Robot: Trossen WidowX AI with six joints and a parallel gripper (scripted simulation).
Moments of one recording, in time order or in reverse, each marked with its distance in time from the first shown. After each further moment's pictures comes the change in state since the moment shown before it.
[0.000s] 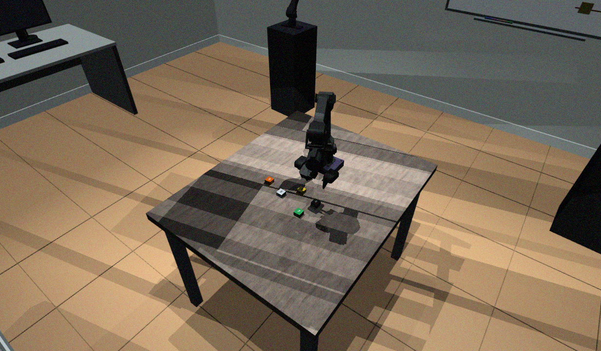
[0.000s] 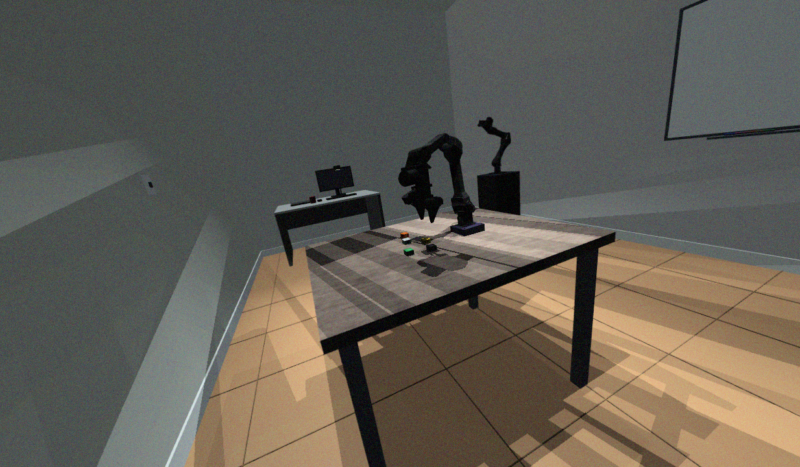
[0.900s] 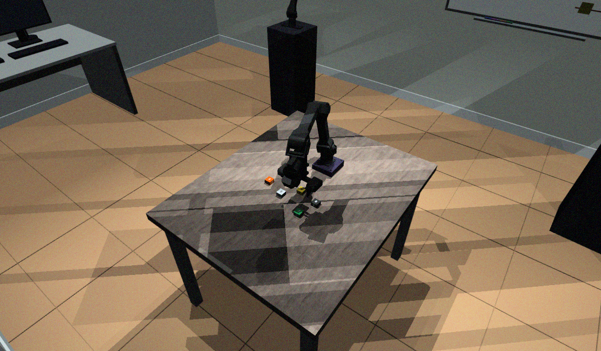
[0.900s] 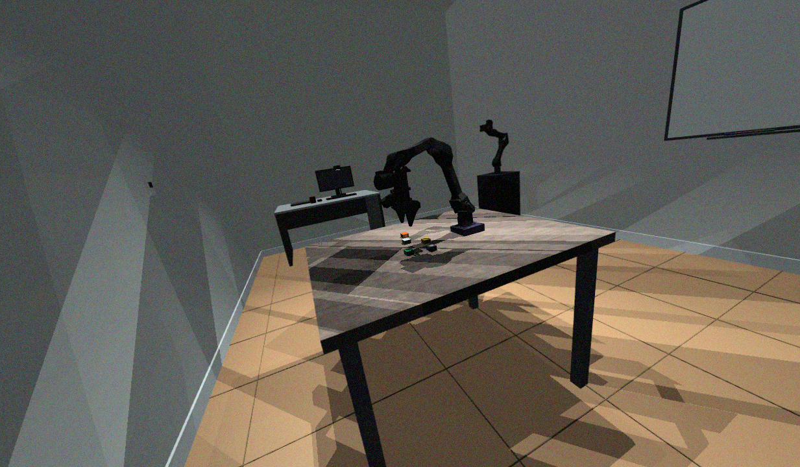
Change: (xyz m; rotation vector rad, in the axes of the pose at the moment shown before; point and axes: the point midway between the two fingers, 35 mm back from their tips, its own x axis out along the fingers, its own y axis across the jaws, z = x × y) arm -0.002 -0.025 0.081 0.006 -0.010 -0.002
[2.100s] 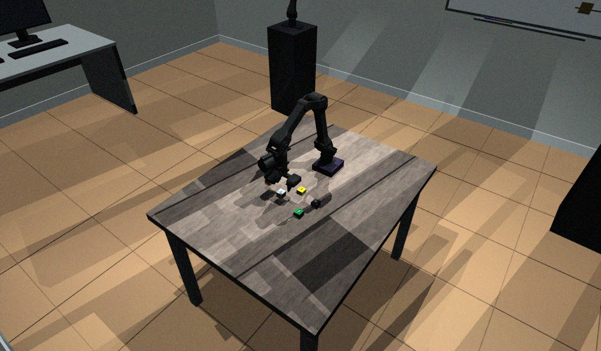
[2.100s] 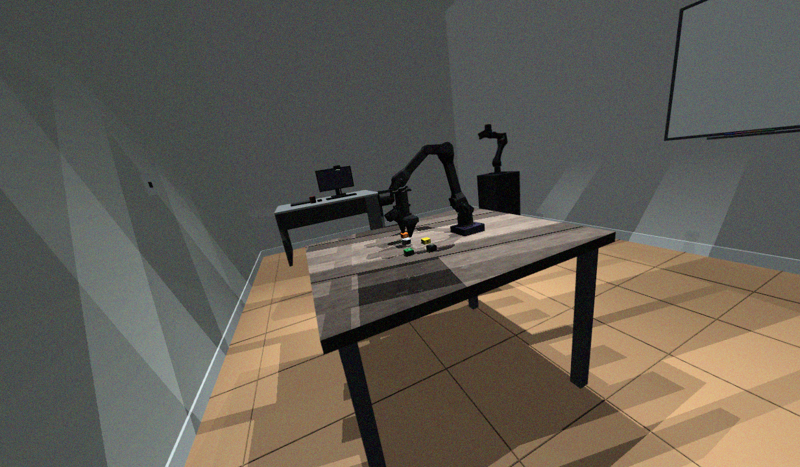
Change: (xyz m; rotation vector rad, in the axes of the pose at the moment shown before) arm 0.088 -0.142 -0.051 -0.001 0.006 -0.018
